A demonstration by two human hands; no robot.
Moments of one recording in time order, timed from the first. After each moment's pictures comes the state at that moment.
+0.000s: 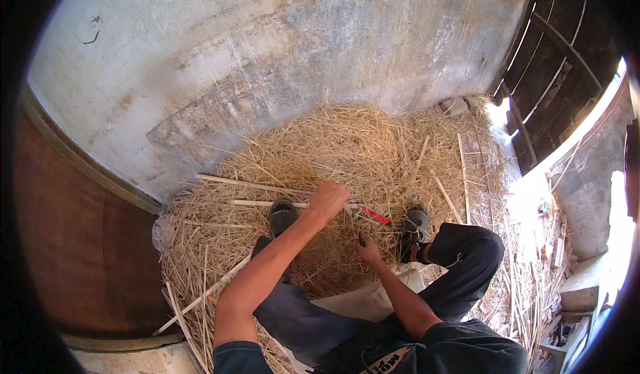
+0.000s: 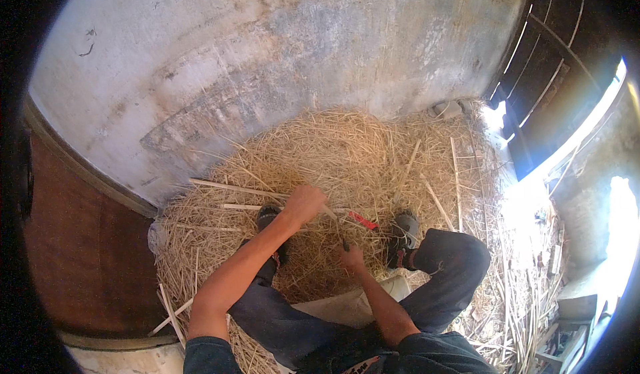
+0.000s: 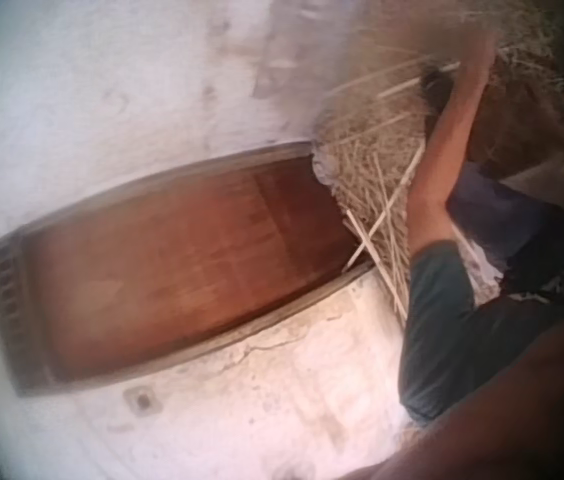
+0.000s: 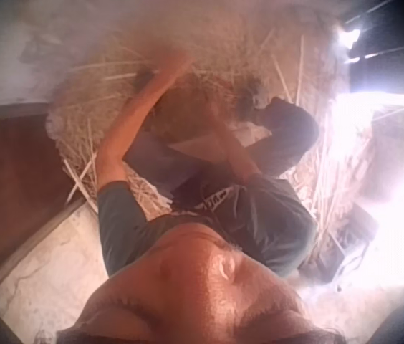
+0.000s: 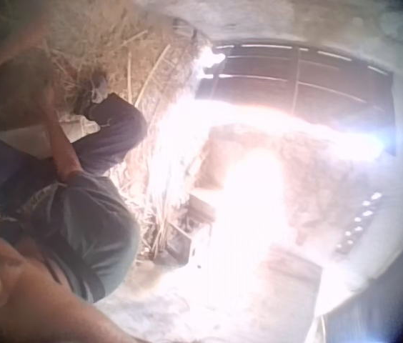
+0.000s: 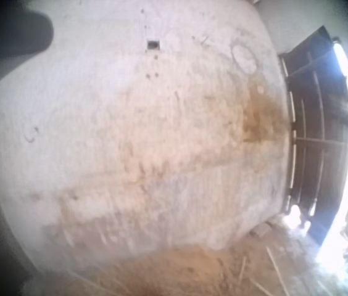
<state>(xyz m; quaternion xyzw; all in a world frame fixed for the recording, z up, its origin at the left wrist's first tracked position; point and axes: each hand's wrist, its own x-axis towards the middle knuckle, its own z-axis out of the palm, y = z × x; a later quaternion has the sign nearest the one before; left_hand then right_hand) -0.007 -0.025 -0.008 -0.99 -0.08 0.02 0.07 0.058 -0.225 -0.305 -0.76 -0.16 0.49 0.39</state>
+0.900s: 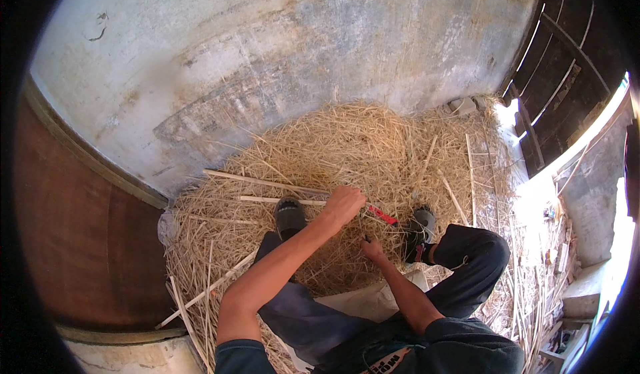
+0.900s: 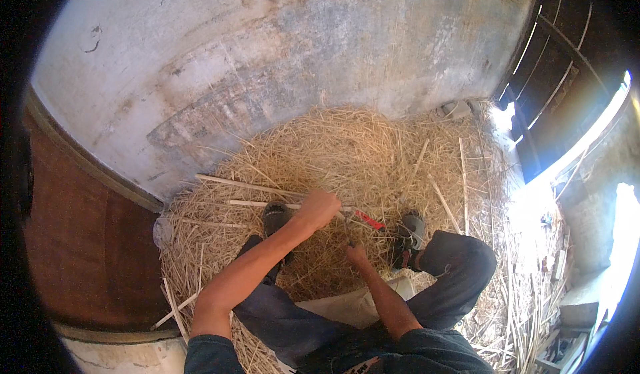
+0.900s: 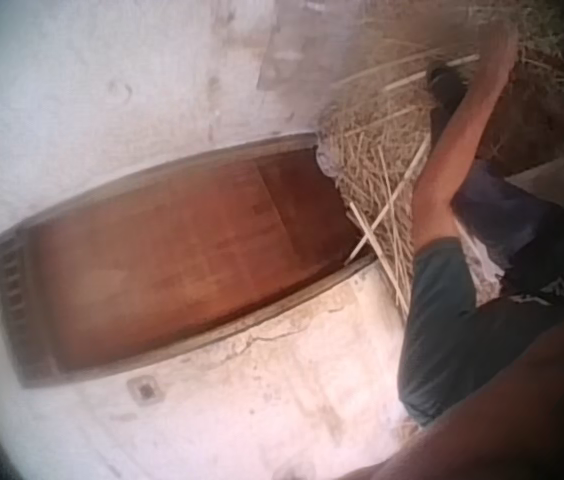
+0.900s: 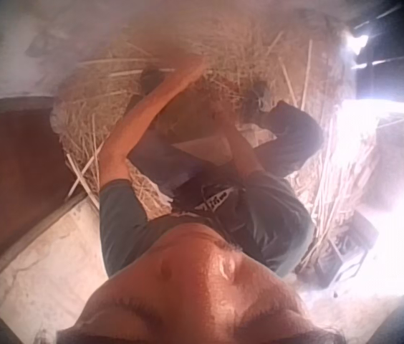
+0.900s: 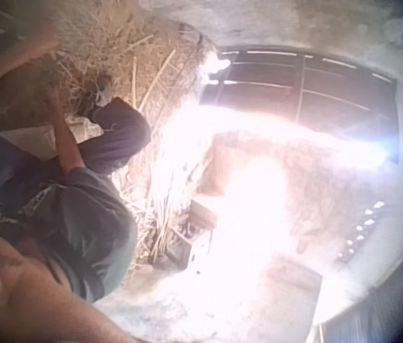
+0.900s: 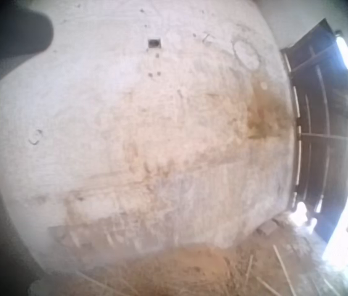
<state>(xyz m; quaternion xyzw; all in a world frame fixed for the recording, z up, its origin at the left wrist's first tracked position) 0.003 -0.057 0.013 -0.99 -0.07 0.07 0.06 0.071 -0.216 -0.369 -0.82 -0.14 0.45 0.31</state>
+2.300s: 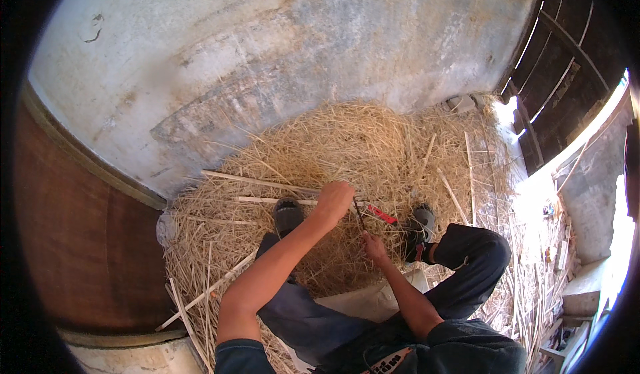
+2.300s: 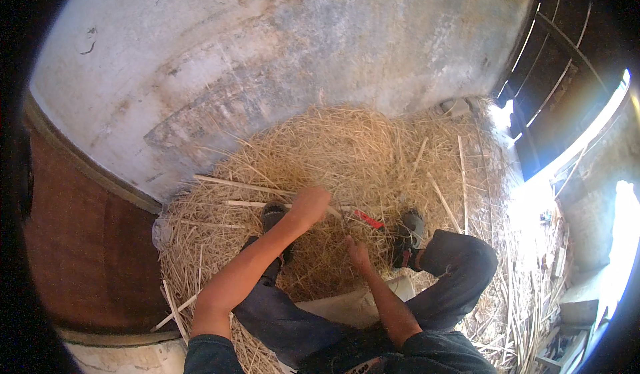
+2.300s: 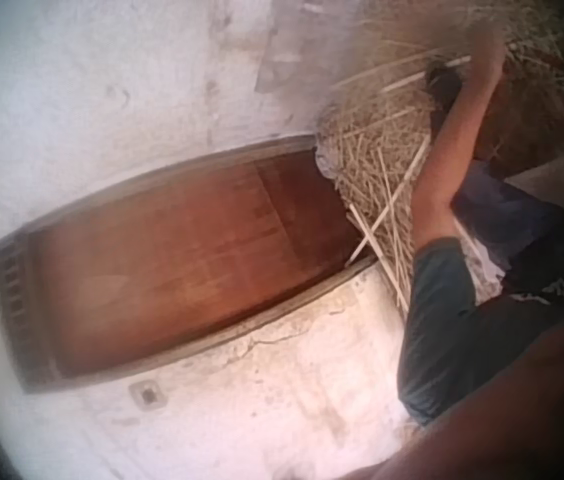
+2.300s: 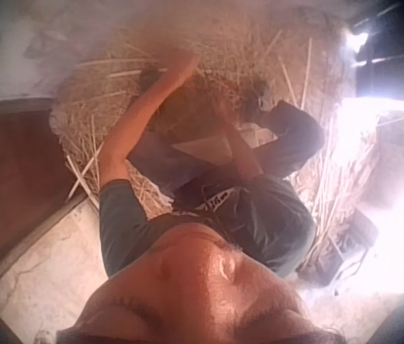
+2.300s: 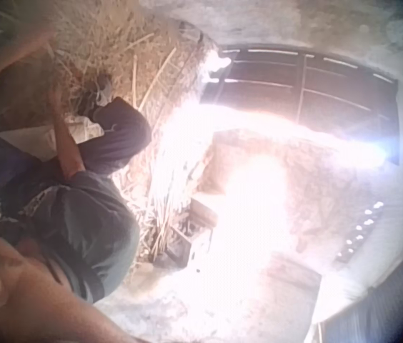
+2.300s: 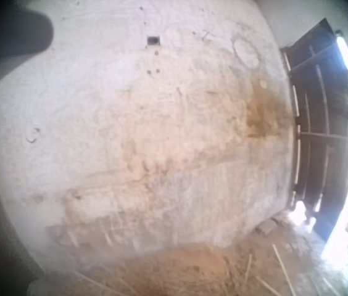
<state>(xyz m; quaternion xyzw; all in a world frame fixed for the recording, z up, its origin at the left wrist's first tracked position) -0.016 -0.027 -0.014 -0.98 -0.18 0.06 -0.01 0.048 -0.219 -0.295 -0.74 -0.12 0.46 0.47</state>
